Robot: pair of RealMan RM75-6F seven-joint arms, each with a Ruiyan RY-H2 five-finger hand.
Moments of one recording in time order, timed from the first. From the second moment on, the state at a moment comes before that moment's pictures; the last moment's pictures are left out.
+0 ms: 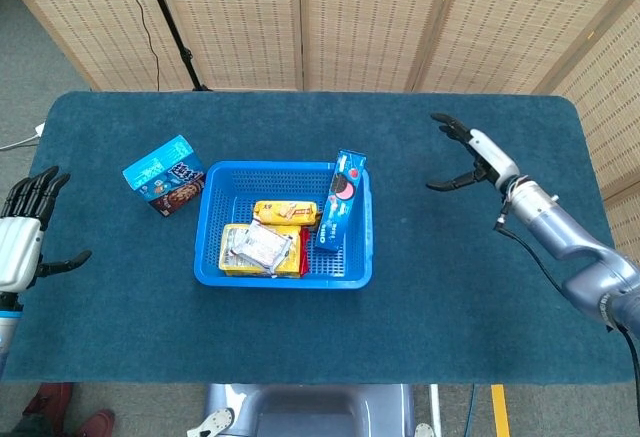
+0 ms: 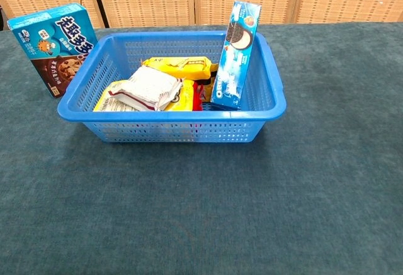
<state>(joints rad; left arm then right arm) -0.30 -1.04 -0.12 -1.71 1.38 1.41 -0.07 0.92 -1.19 0.12 -1.03 -1.63 0.68 1.64</state>
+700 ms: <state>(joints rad) -0.32 -1.09 -0.16 -1.68 1.30 1.35 0.03 1.17 -1.56 -0.20 -0.49 -1.83 0.64 2.34</state>
